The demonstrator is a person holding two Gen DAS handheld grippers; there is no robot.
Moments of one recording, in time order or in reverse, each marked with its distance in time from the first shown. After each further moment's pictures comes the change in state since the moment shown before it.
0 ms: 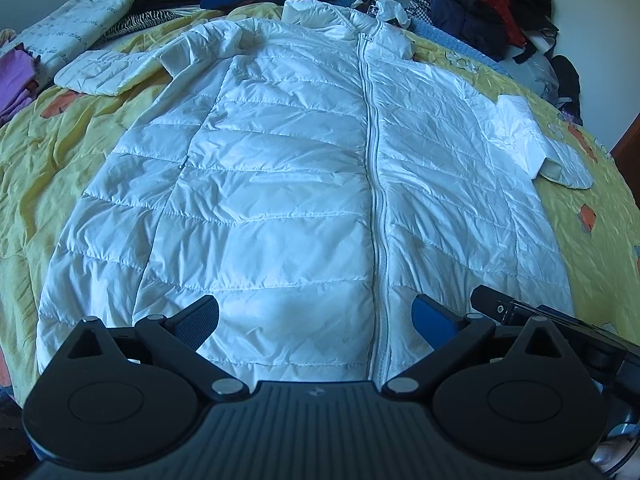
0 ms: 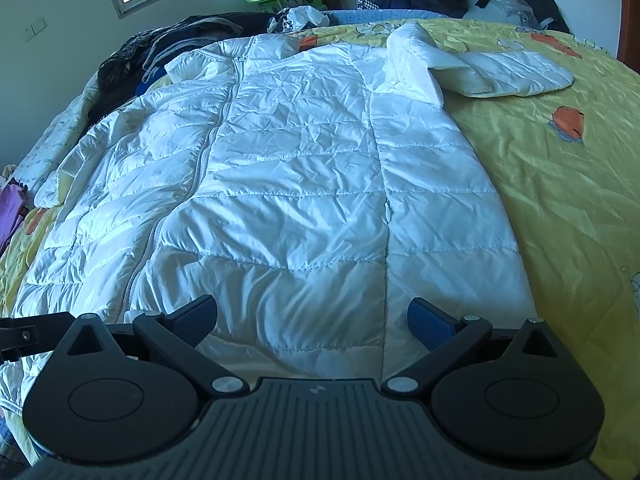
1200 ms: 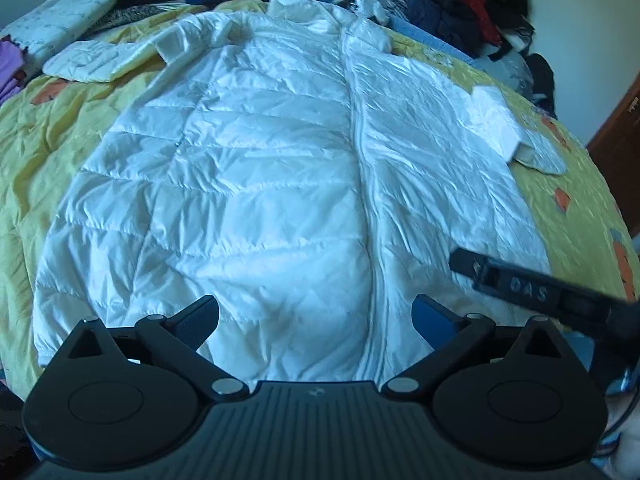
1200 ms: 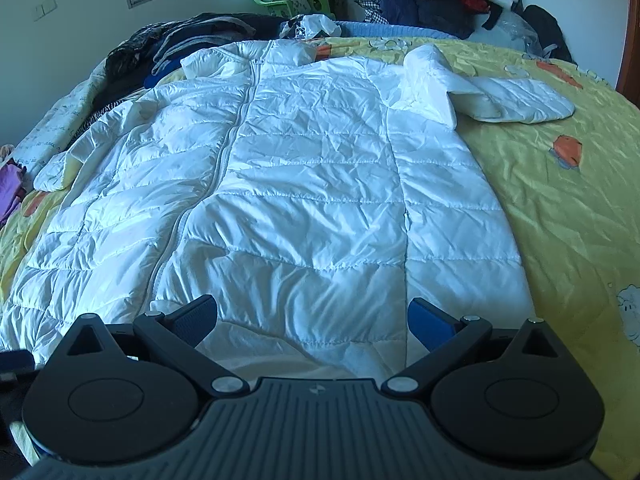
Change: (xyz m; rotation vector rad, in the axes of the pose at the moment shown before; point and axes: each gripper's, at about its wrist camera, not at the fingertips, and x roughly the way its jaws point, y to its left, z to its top) left arm -0.015 0.015 -0.022 0.007 0.003 -0.080; right arm -0.014 0.024 -0.004 -0.071 -0.020 -0.040
